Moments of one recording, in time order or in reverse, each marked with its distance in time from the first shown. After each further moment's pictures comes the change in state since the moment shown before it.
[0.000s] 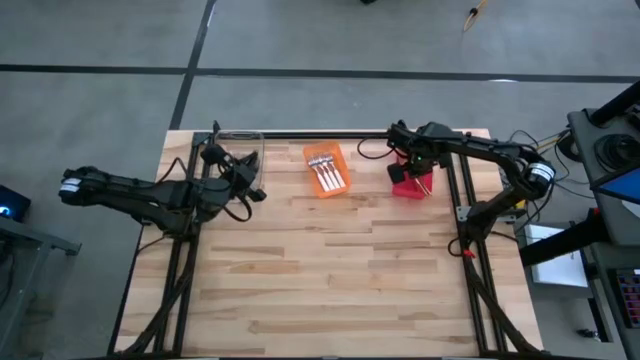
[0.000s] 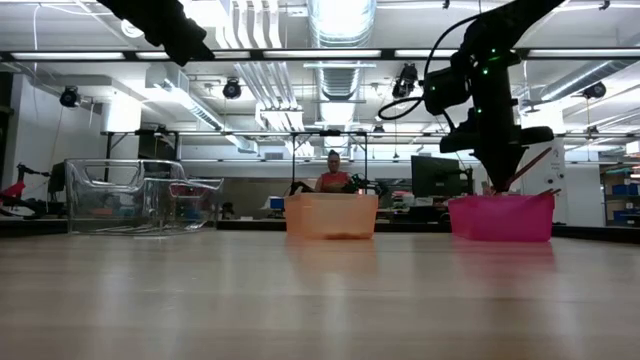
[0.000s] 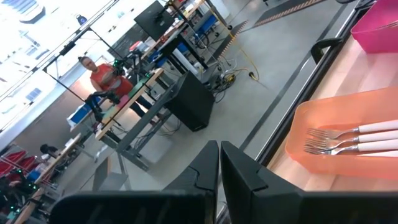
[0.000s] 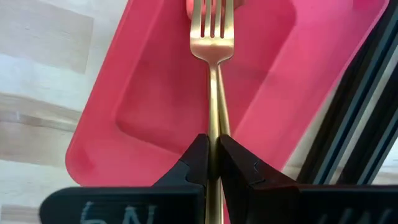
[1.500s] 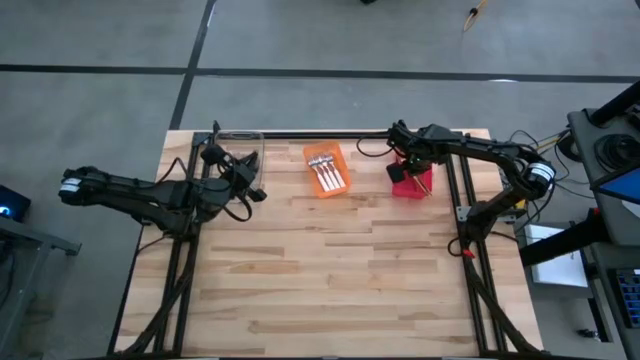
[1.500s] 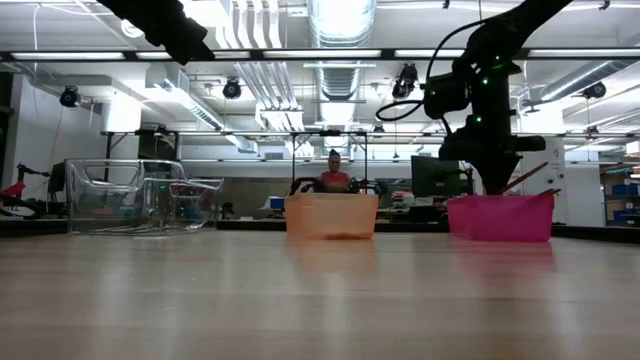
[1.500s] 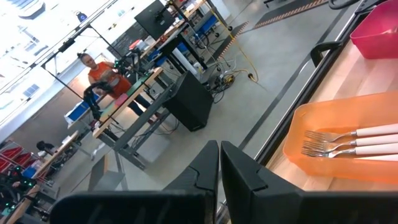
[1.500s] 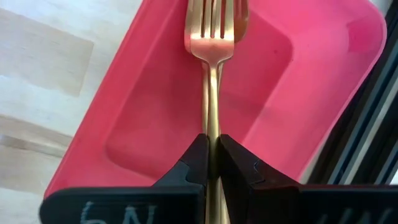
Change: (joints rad) left arm 0.000 0.000 0.000 0.002 0.000 -0.023; right arm -0.020 0.000 -0.050 0.123 0.055 -0.108
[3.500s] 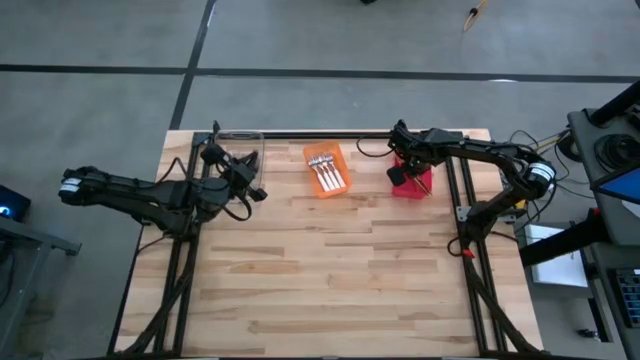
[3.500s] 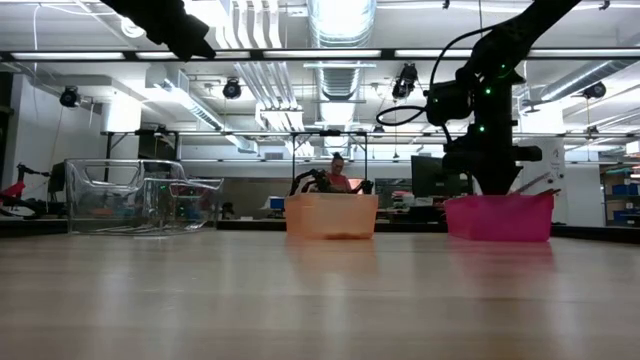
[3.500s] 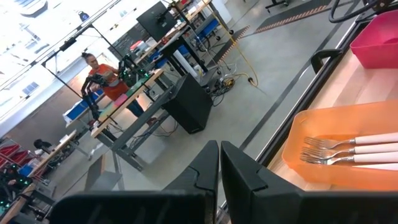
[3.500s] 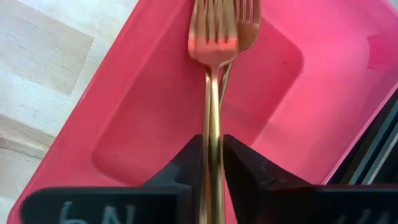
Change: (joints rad) left arm 0.000 0.000 0.000 0.030 0.000 0.000; right arm -0.013 0.000 -0.068 0.106 0.000 -0.119
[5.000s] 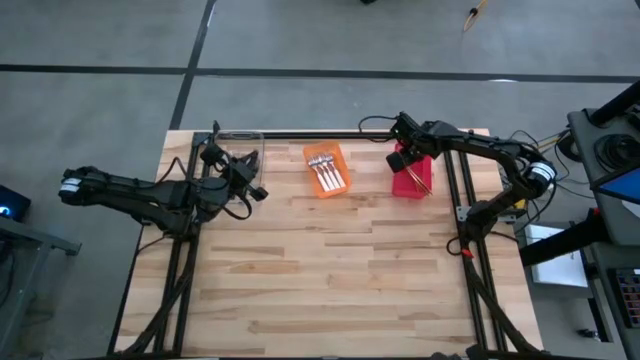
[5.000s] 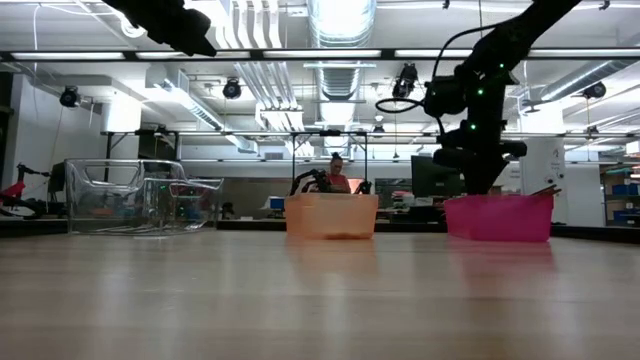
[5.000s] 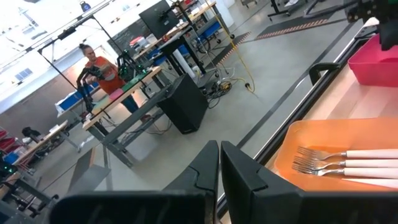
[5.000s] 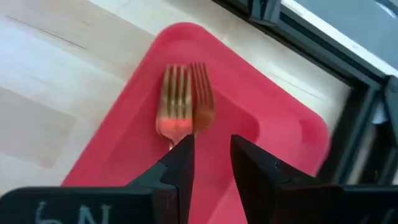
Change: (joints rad) left arm 0.000 0.001 0.000 0.016 0.000 -0.075; right arm -0.070 0.000 0.049 0.105 0.094 -0.109
